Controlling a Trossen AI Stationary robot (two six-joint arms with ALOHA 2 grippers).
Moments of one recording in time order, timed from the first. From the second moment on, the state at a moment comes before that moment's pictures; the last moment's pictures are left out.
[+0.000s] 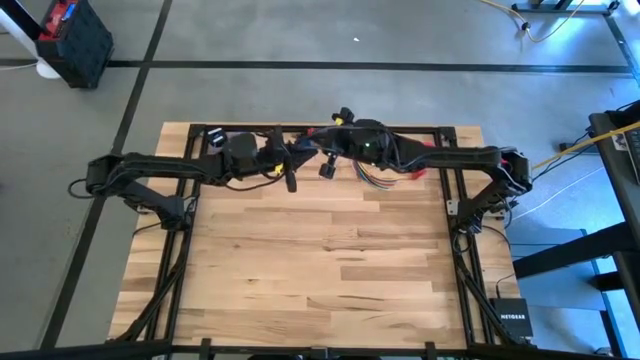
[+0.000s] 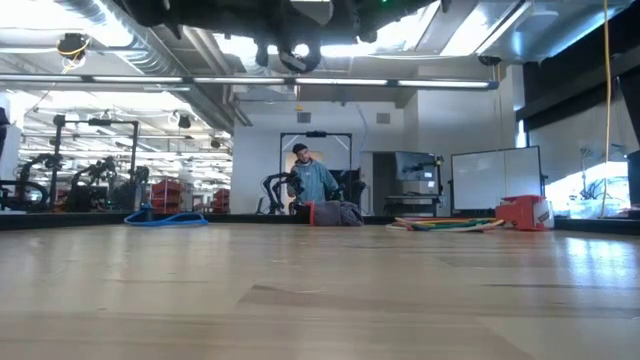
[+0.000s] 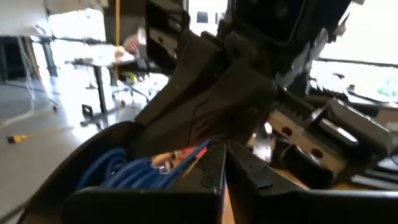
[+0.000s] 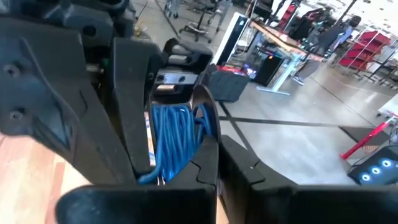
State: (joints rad) left arm 0.20 1.34 0.86 0.49 -0.08 -0.05; right arm -0.20 1.59 1.30 0.09 0.20 -0.32
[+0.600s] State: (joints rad) left arm 0.20 1.38 0.87 0.49 -0.13 0.00; right arm -0.20 1.57 1.45 0.05 0.16 -0.29
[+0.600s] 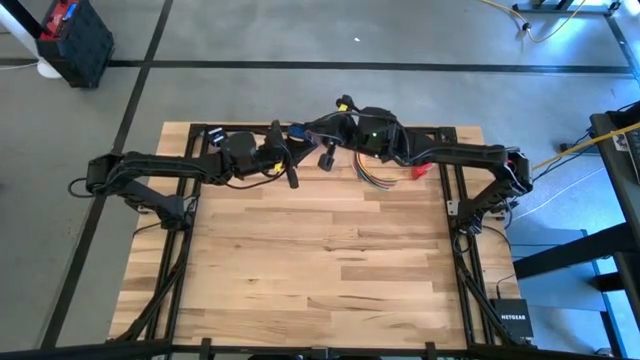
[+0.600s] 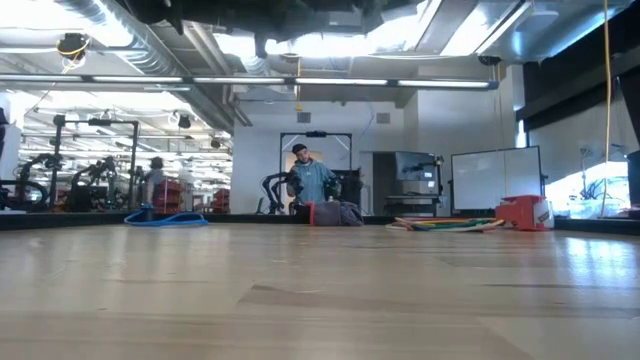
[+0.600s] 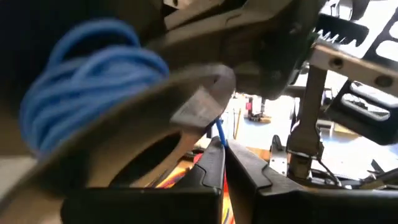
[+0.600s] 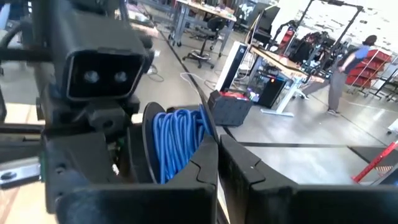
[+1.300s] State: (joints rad) left arm 0.20 1.38 0.86 0.50 -0.14 0.01; right arm -0.20 1.57 1.56 -0.07 0.16 -0.29
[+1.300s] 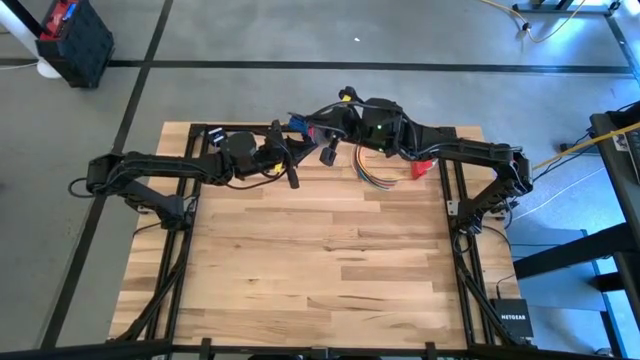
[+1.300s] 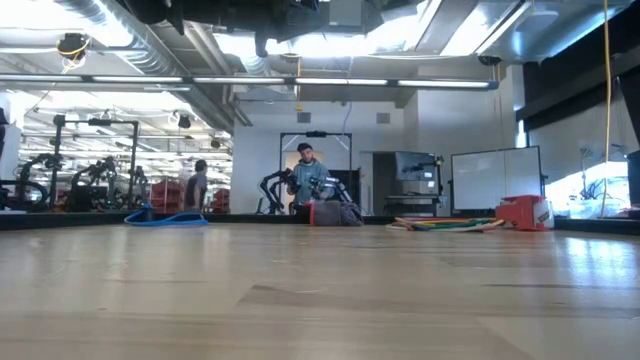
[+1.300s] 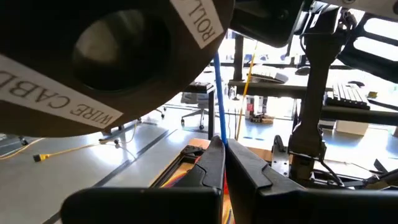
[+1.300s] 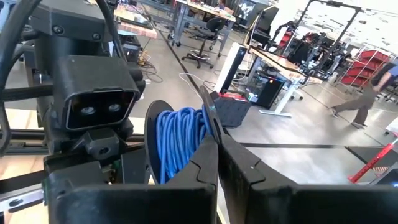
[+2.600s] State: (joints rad) left arm 0.20 1.39 0.86 0.47 -0.14 0.06; right arm -0.20 1.54 1.70 -0.11 0.16 -0.30
